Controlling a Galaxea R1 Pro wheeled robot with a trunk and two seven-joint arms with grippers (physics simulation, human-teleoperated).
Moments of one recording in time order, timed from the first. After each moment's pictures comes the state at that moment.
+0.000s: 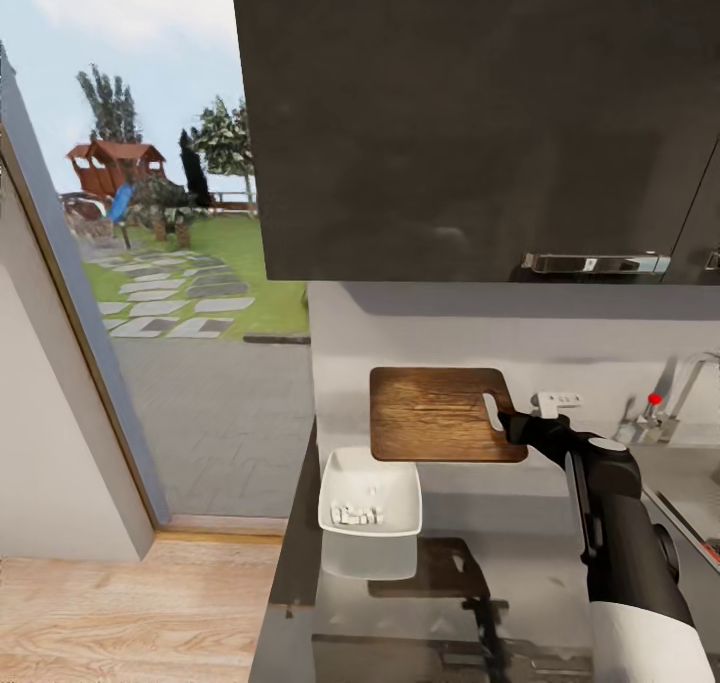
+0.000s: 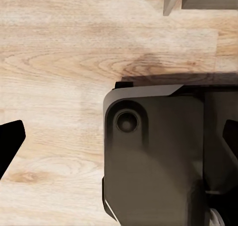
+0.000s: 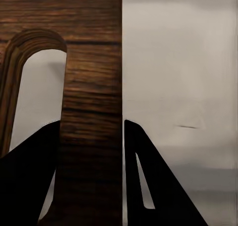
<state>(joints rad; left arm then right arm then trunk) -0.16 -0.04 0.03 0.08 -0.06 -0.24 0.13 -0.56 0.01 -0.30 -1.47 0.31 0.72 0.41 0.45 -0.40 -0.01</state>
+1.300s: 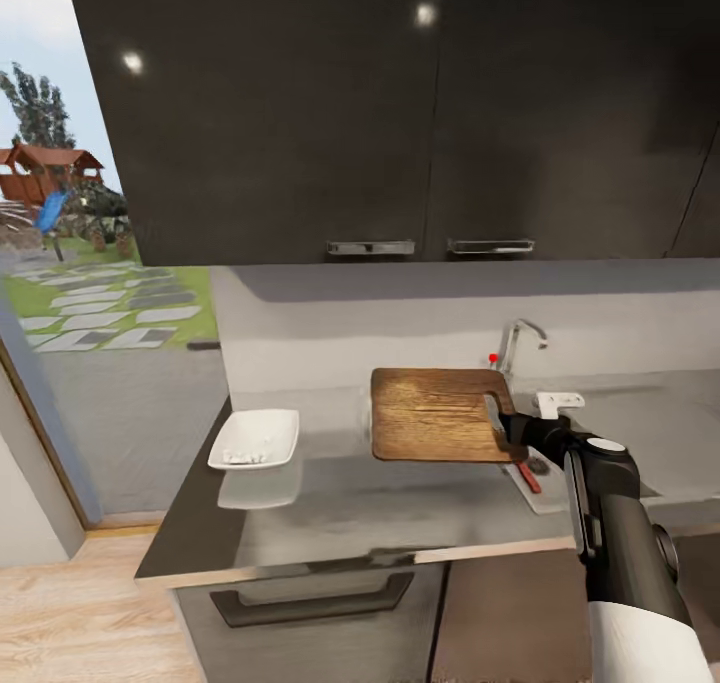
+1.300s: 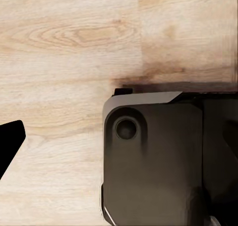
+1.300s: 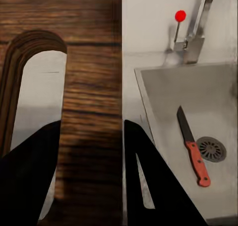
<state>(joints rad) -0.16 -0.04 0.03 0.08 -0.06 -0.24 0.13 -0.56 0.02 -0.31 -1.46 0.32 0.73 0.39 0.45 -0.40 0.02</state>
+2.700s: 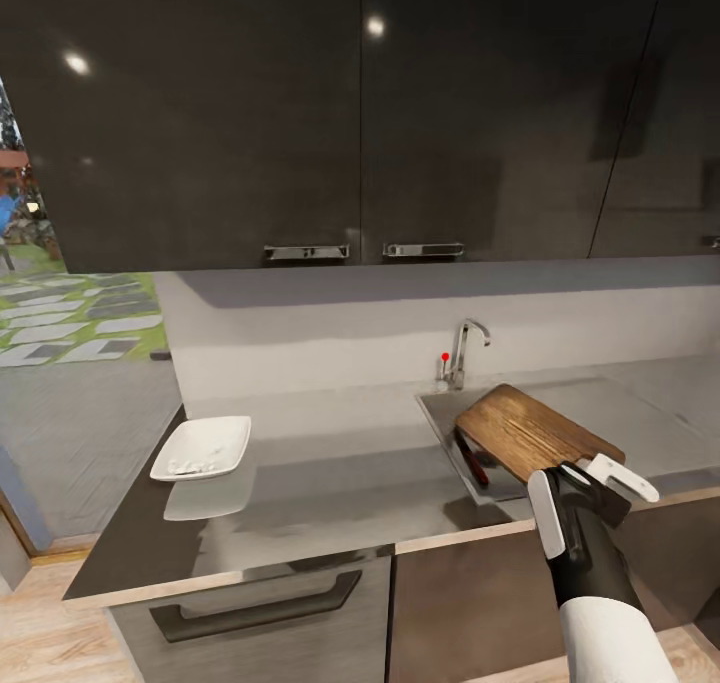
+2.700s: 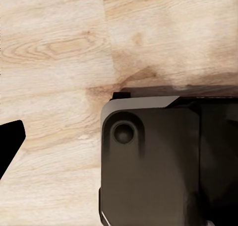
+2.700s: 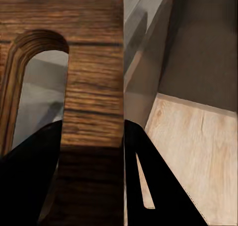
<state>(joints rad) -0.16 -0.05 0.03 0.07 -0.06 -0.24 0.14 -0.58 0.06 -0.31 -1.15 -0.22 0.41 -0.87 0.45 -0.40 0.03</state>
